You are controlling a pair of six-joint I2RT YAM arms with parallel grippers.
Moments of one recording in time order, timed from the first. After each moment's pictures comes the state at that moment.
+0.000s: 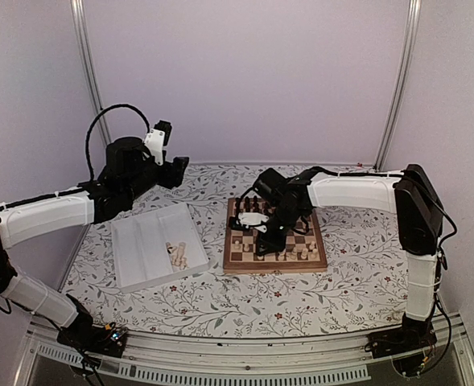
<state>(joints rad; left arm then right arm) -0.59 1.37 0.95 0.22 -0.27 0.03 0.85 2.03 1.57 -0.78 -0.25 -0.50</state>
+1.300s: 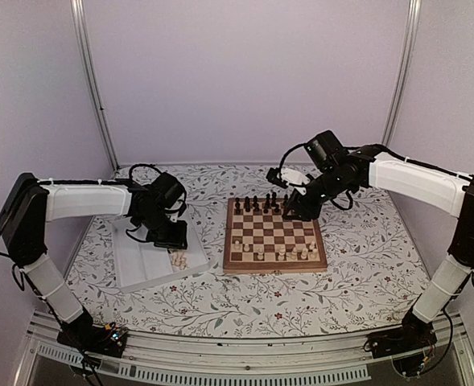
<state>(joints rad) -0.62 1.66 1.07 -0.64 0.03 -0.46 0.66 1.68 1.41 -0.70 -0.25 -0.47</state>
